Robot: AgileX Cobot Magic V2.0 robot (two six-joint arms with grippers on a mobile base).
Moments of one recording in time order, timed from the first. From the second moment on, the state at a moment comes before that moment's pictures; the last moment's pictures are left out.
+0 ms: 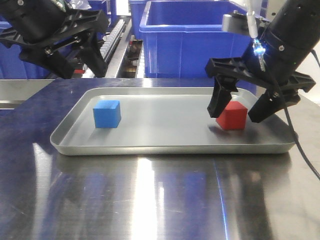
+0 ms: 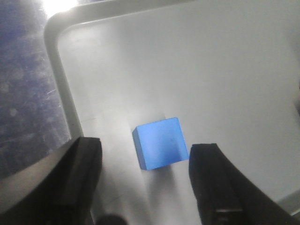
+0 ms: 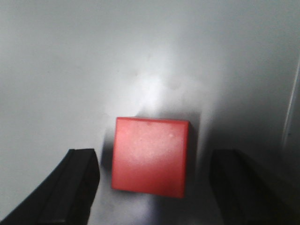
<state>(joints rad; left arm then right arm) -0.47 1.58 -1.14 -0.25 0.52 0.03 0.32 1.69 -1.10 0.31 0.54 -0.03</state>
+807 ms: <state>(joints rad) -0.53 1.67 -1.14 -0.33 0.50 0.03 0.32 1.69 -1.10 0.31 0.50 -0.03</state>
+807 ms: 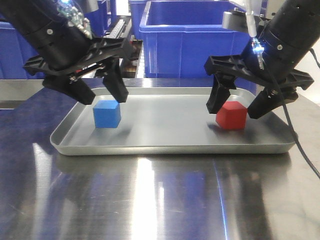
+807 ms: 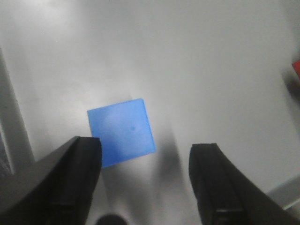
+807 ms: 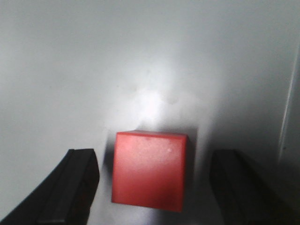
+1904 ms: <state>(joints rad) -0.53 1.74 -1.14 -0.25 0.48 0.03 0.32 1.70 -1.10 0.32 0.48 -0.03</state>
